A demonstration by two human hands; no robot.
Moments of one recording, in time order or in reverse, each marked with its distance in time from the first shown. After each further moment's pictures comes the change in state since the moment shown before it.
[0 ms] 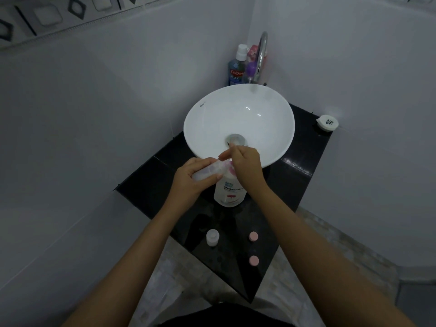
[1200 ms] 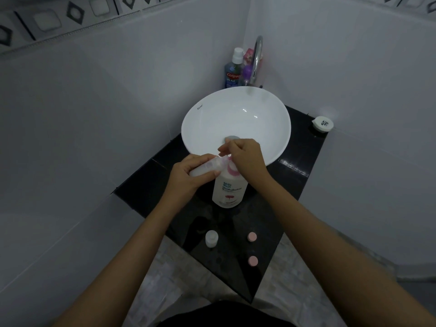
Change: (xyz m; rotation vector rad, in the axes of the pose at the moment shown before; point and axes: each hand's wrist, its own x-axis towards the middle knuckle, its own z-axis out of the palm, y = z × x) left_hand 0.007 0.004 -0.007 -0.091 -0.057 -0.002; right_hand 0.011 -0.013 -0.007 -0.052 -0.006 -0.028
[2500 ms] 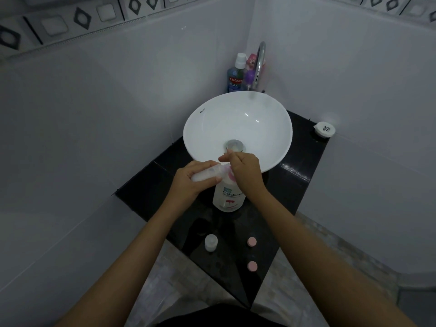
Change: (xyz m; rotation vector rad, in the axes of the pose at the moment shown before) left_hand -0.001 -0.003 0.003 -0.018 -0.005 -0.066; right_hand -0.012 0.015 0.006 0.042 0.001 0.031
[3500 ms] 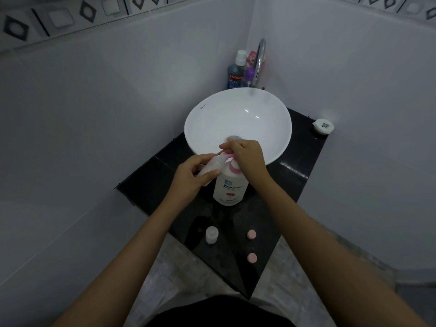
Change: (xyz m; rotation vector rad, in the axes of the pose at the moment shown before) left_hand -0.003 -0.007 -0.003 0.121 -0.006 0.045; right_hand 0.002 -0.020 -0.006 0.073 -0.022 0.060
